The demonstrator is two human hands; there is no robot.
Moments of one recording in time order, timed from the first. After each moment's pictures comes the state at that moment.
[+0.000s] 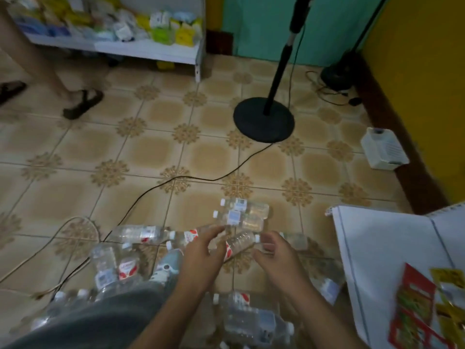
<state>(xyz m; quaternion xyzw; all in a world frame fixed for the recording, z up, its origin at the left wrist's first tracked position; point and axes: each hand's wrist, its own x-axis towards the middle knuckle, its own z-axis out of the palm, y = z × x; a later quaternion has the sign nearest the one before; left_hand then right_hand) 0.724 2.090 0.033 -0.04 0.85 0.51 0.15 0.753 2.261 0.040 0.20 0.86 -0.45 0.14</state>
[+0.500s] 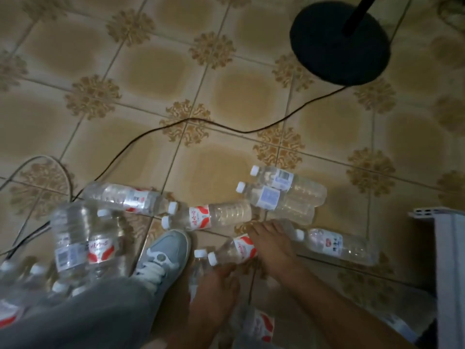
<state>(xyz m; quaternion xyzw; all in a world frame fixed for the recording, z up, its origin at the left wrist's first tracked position) 0.707 2.100 -0.229 -0.16 0.81 0.43 0.37 0.626 2.253 -0.264 -0.18 0.91 0.04 0.36</state>
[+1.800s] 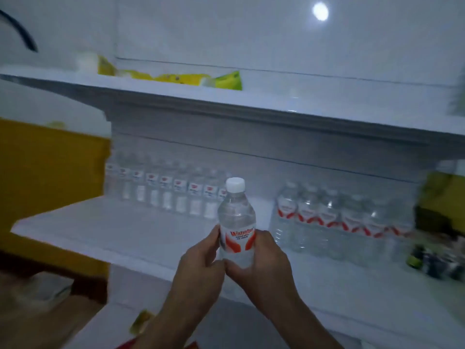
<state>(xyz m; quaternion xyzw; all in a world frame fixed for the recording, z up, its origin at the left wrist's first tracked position) 1.086 2.369 0.452 0.60 0.42 0.58 0.36 1.219 2.390 0.449 0.56 0.71 -0.06 -0.42</state>
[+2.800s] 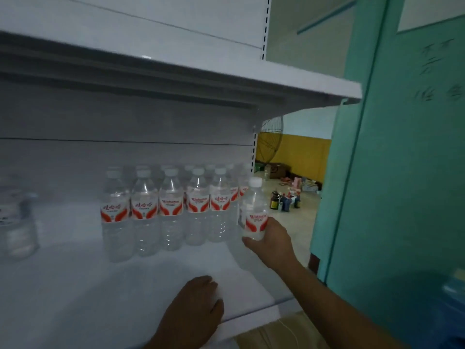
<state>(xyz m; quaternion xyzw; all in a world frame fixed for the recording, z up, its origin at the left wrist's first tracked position) 1.382 2.485 0.338 0.89 0.32 0.26 0.18 1.589 2.451 0.405 0.77 0.46 -0.03 -0.45</state>
